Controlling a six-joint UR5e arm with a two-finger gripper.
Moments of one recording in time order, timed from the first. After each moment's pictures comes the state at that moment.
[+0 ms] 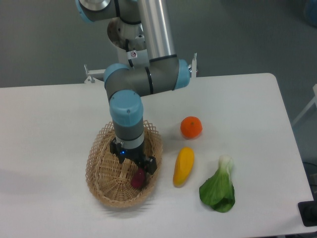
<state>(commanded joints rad) 2.22 -2.04 -1.76 -0.76 1.56 0.79</state>
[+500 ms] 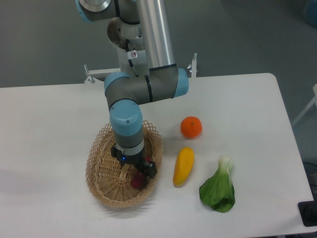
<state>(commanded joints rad) 2.22 -2.07 -1.75 -0.76 1.56 0.80</state>
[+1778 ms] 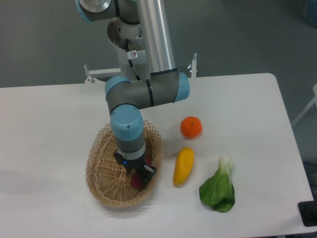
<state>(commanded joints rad) 2.22 -2.08 -1.73 -0.76 1.58 0.82</state>
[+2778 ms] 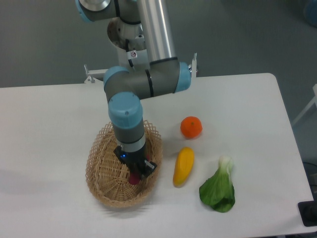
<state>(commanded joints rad) 2.24 -1.94 -1.70 -0.78 1.56 0.85</state>
